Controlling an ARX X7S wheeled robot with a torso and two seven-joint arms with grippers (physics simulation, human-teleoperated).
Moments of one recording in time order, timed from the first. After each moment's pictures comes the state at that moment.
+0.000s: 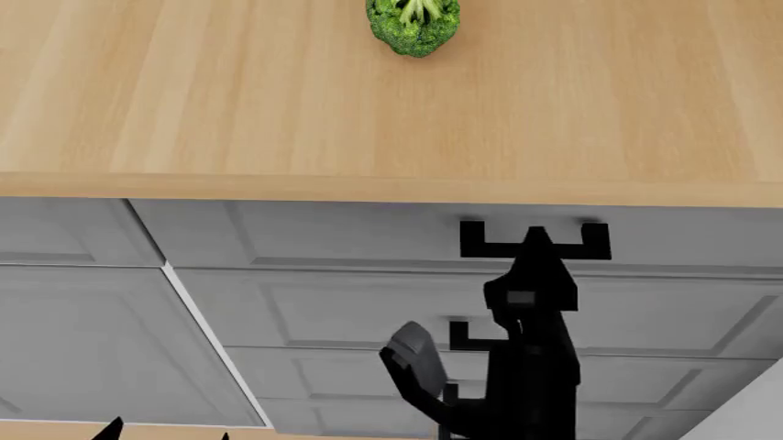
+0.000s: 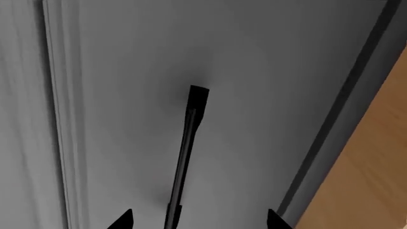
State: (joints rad) left arm -0.03 -0.29 0.40 0.00 -0.27 0.10 -0.26; right arm 0.70 0.33 -1.08 0.31 -0.91 0.95 0.25
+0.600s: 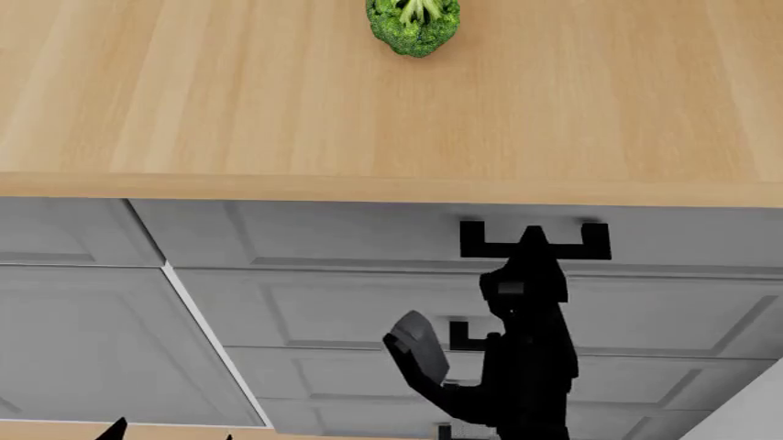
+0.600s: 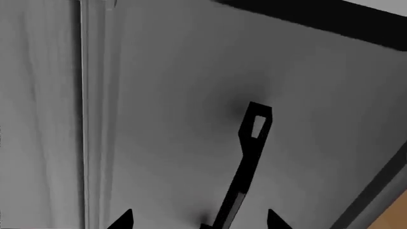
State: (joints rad) left arm -0.03 -0.30 0.41 0.00 -0.27 0.10 -0.26; right arm 0.78 0.21 -1.05 0.64 -0.83 0.85 0.36
